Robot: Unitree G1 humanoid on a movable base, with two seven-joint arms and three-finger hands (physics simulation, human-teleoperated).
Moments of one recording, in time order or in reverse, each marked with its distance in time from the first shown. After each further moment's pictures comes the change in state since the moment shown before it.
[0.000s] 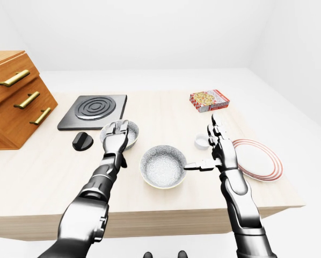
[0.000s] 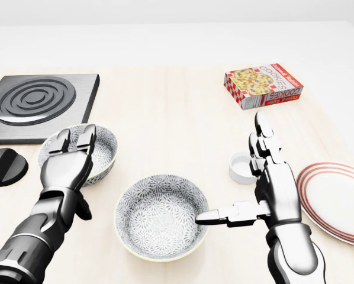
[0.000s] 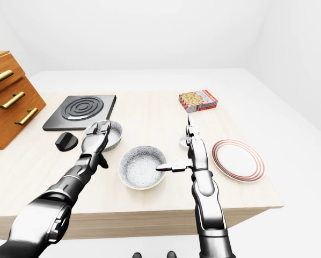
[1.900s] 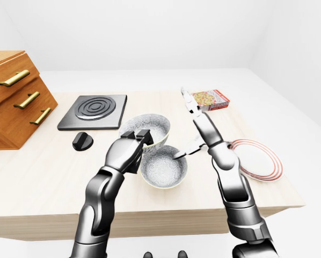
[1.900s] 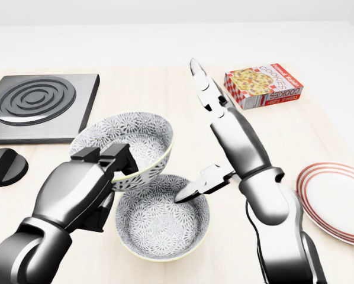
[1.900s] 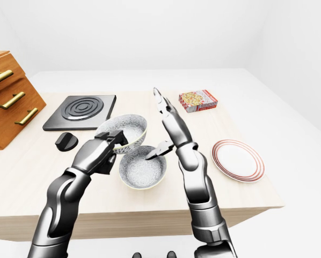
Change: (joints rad) left arm 0.695 -0.117 0.050 -1.611 -0.027 0.000 -0.851; right arm -0.276 -0.029 0.091 0.005 -0.464 0.000 0.182
